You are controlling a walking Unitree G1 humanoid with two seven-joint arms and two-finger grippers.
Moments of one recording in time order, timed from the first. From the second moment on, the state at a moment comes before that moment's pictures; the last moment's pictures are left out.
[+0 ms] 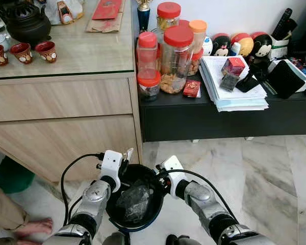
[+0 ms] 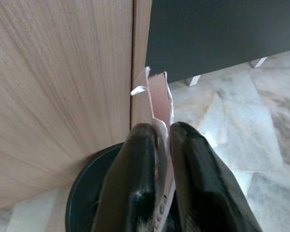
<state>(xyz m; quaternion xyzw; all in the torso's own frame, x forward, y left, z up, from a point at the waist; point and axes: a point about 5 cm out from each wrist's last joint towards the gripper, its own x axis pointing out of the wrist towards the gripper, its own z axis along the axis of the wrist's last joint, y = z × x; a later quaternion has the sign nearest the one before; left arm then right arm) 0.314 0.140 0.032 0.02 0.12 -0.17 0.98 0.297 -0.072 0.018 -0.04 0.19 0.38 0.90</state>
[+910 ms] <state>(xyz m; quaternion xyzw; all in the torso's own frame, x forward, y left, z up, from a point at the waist) 0.264 0.219 -0.014 0.12 0.23 0.01 0.97 0.274 -0.104 -0.016 -0.03 0.24 0.23 0.94</state>
